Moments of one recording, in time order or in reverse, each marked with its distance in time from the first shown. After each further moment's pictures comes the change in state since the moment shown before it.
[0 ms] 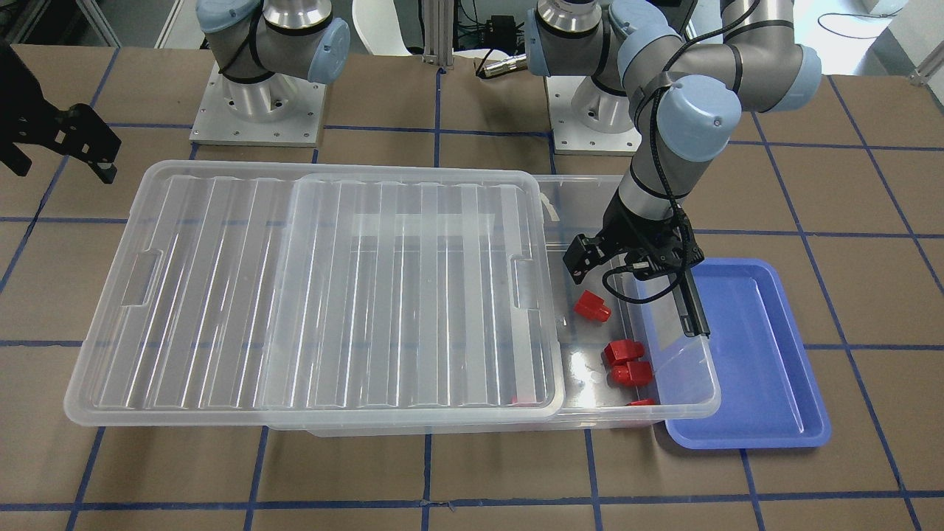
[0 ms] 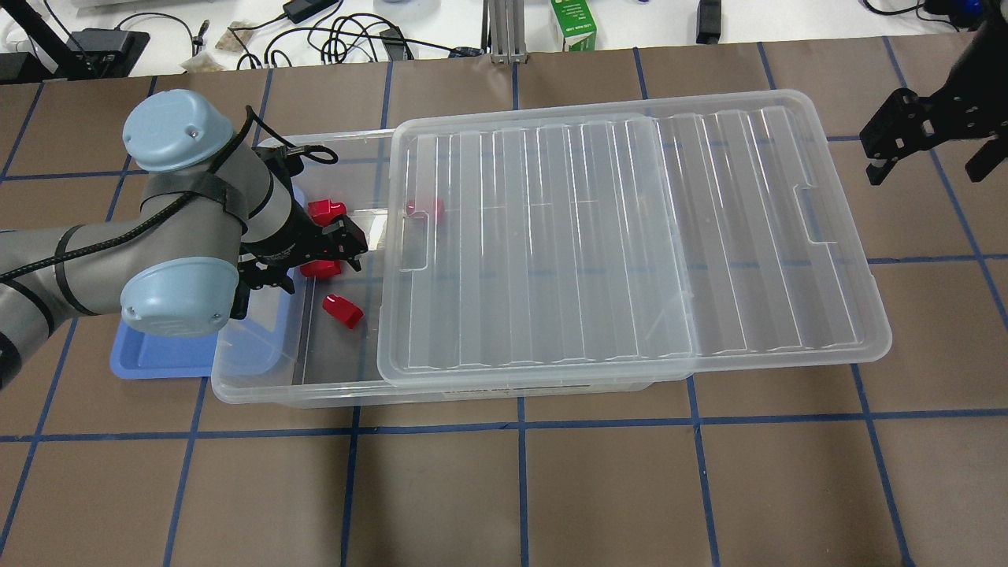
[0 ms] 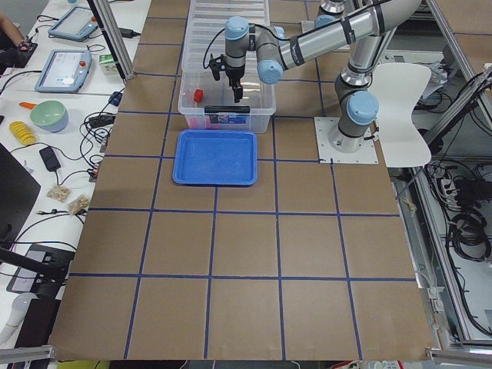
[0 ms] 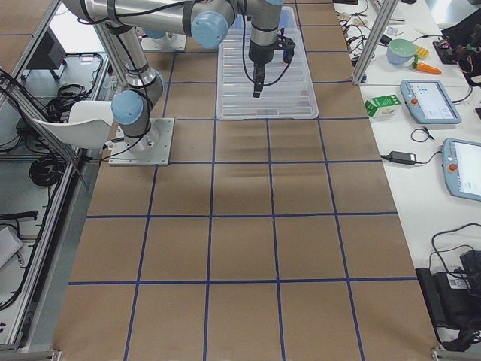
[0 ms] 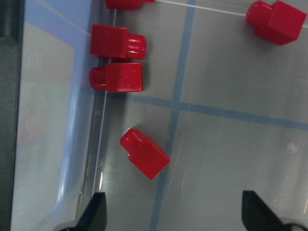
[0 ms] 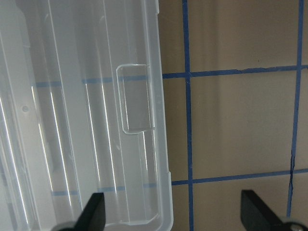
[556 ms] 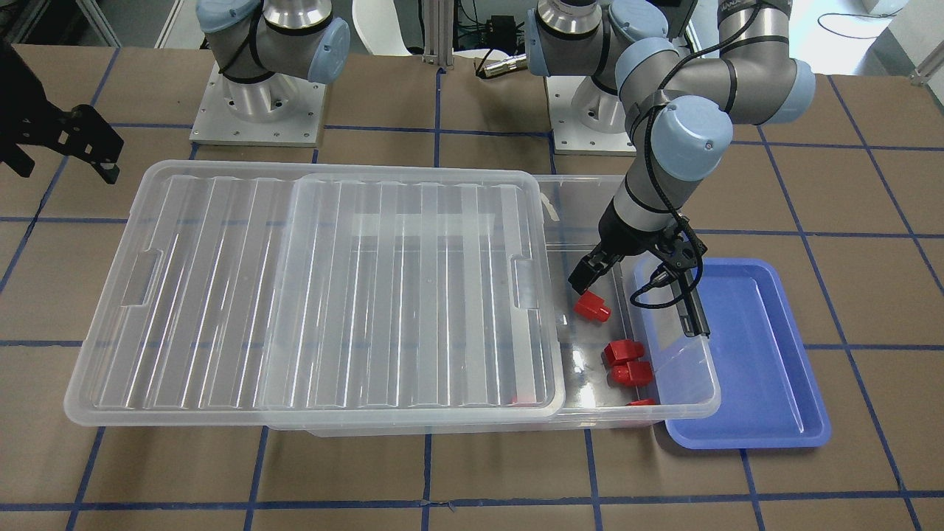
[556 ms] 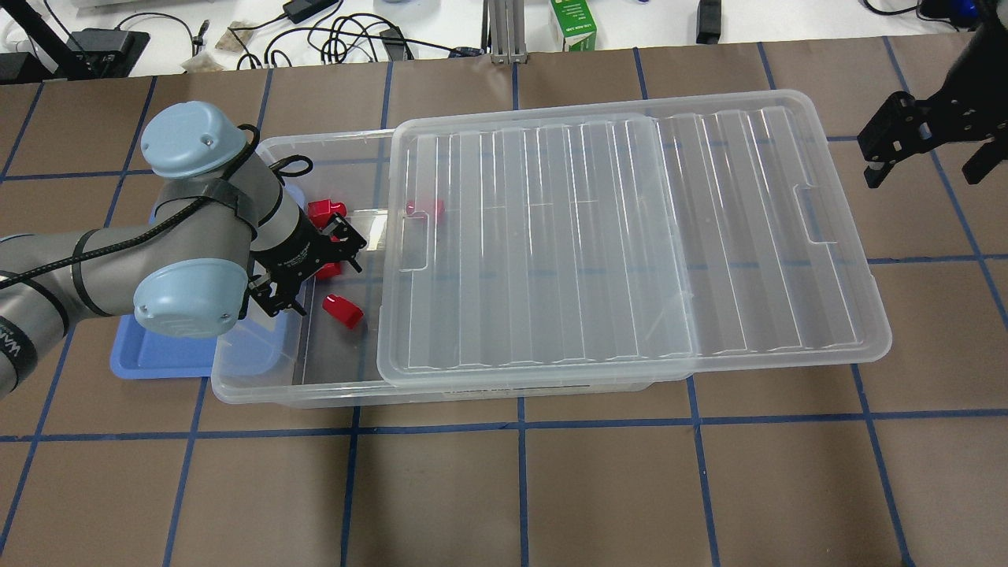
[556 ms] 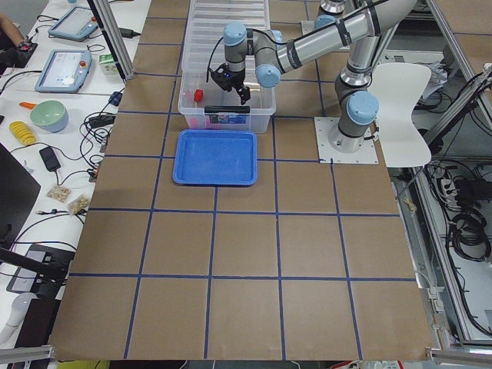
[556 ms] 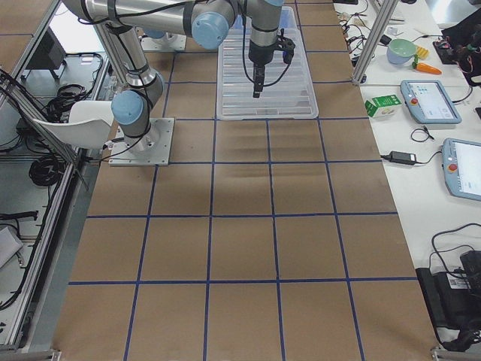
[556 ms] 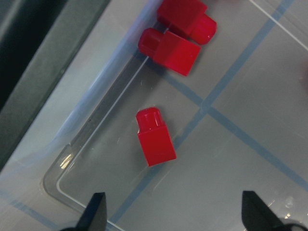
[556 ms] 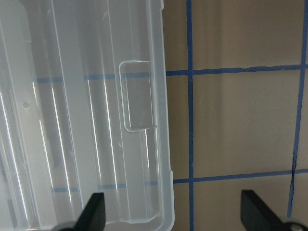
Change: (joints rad) left arm 0.000 -0.036 -0.012 -0.012 0.000 -0.364; right arm 0.002 0.001 0.005 0.002 0.001 -0.006
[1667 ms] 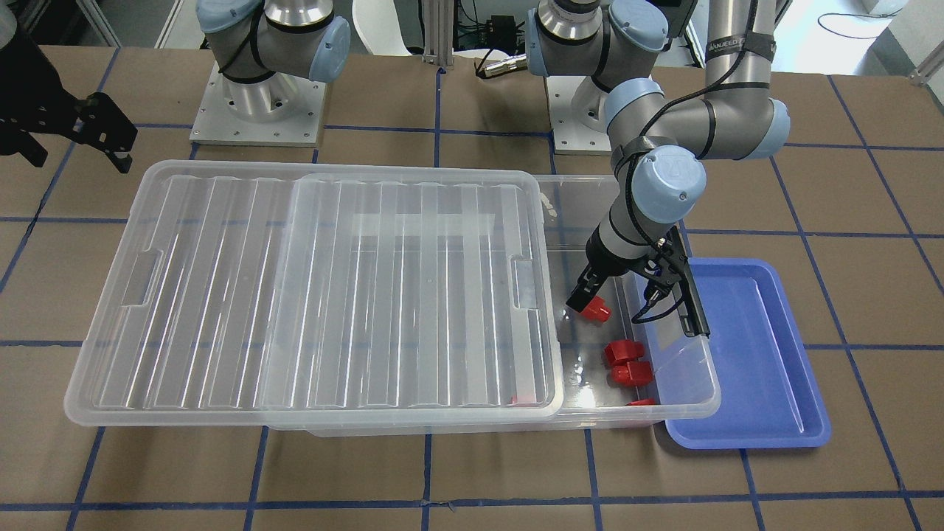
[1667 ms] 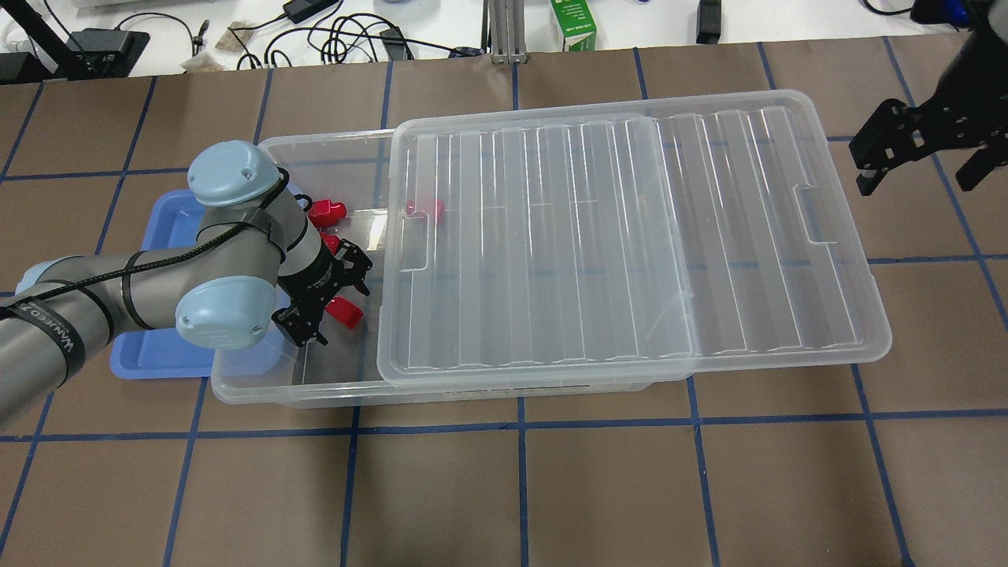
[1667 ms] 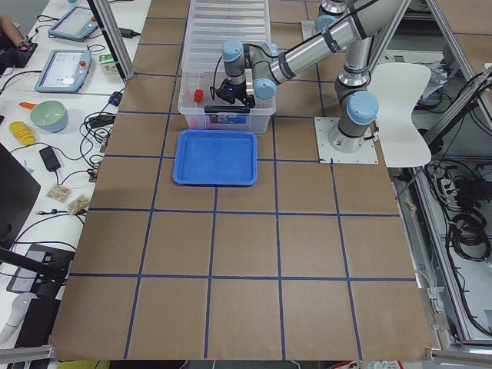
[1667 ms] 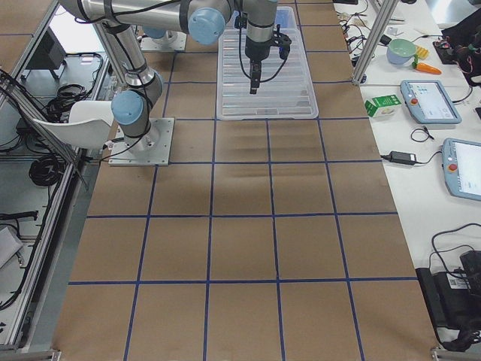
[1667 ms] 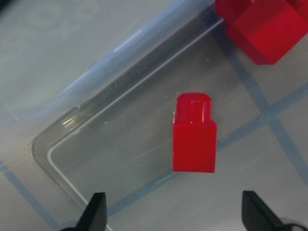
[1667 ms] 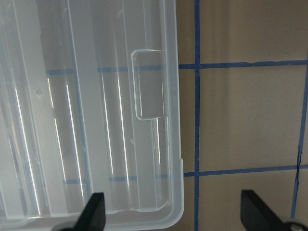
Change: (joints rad) left arm -0.003 -0.102 -0.046 0.086 0.005 -0.229; right arm 0.020 -0.033 0.012 0.025 0.012 0.011
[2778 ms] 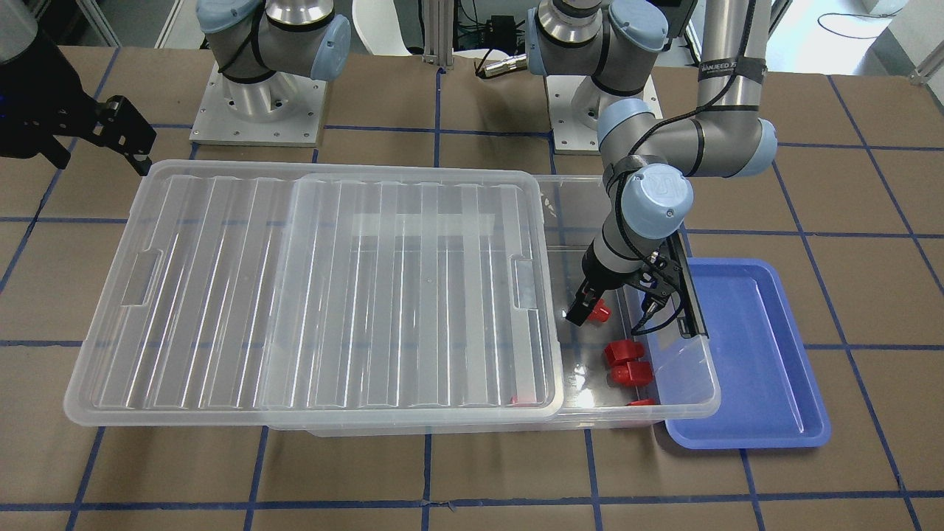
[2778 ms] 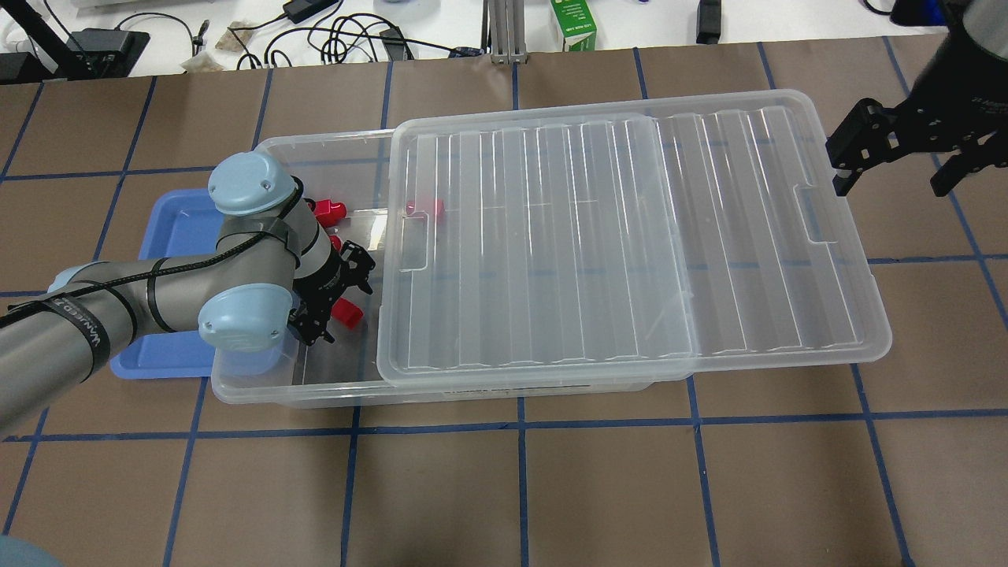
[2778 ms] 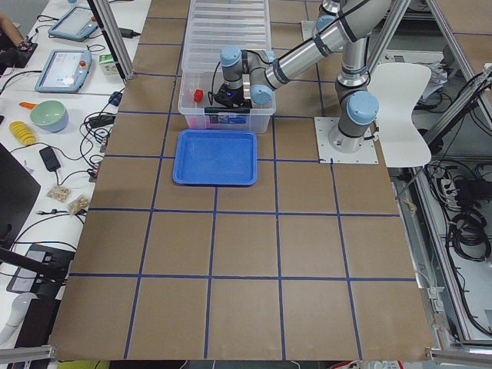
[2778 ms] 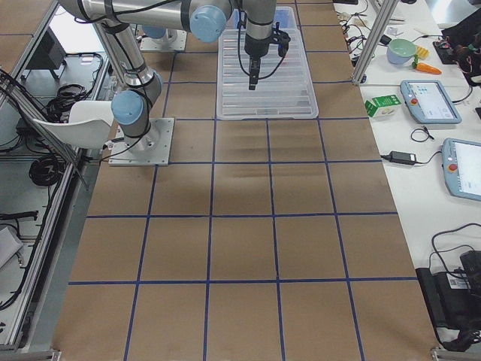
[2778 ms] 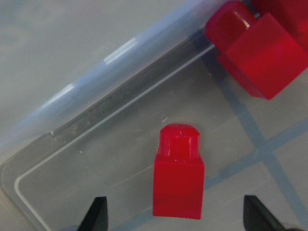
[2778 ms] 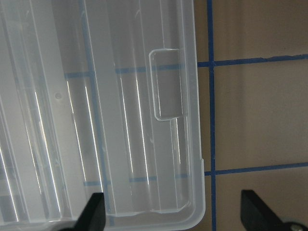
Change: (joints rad) left arm -0.011 -0.055 -0.009 0.073 0.024 -0.050; right arm 0.023 0.007 0.003 -0.004 0.021 0.062
